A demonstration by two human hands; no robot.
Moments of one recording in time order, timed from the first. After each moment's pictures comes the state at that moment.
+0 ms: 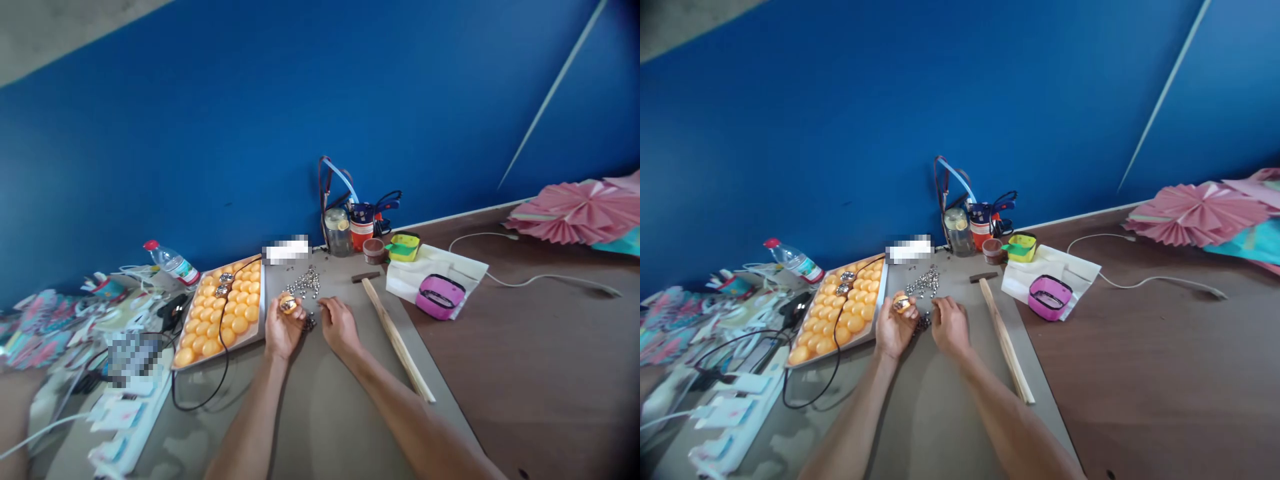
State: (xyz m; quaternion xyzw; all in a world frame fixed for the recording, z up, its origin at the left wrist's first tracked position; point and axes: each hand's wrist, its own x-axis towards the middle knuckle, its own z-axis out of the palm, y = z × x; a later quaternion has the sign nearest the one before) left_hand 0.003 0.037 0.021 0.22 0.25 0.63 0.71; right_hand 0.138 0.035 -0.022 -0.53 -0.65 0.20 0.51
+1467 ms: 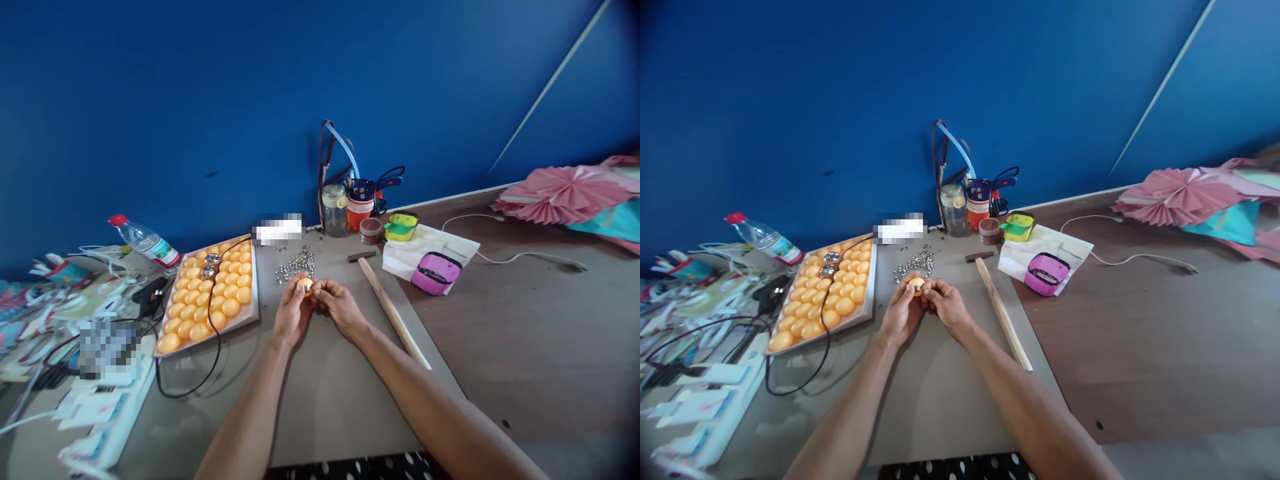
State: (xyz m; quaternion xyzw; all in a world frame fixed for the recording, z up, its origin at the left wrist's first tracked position) left_hand 0.026 0.026 0.009 0.32 0.31 0.57 0.69; right_hand 0.139 0.027 0.001 -0.34 -0.35 0.68 0.54
